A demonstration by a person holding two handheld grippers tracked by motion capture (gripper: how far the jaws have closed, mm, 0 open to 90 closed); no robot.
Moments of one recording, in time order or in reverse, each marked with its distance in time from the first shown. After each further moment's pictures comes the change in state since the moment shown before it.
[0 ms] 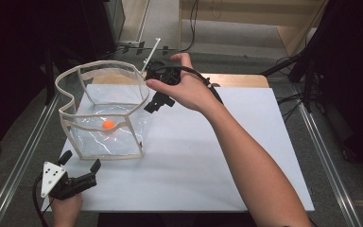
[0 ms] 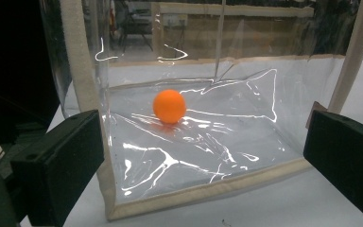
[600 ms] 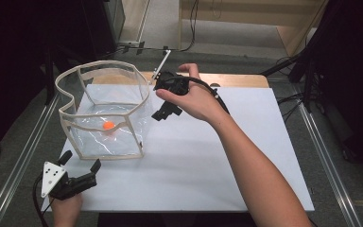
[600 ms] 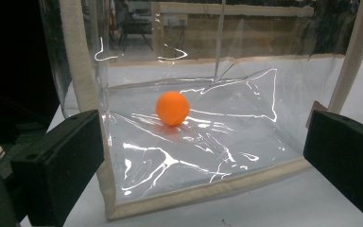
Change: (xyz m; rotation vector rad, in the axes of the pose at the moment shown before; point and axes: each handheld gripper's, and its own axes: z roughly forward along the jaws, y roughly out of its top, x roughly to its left) left arm 0.000 0.000 0.000 0.001 0.001 0.002; right arm 0.004 -0.030 0.011 -0.003 0.002 0.029
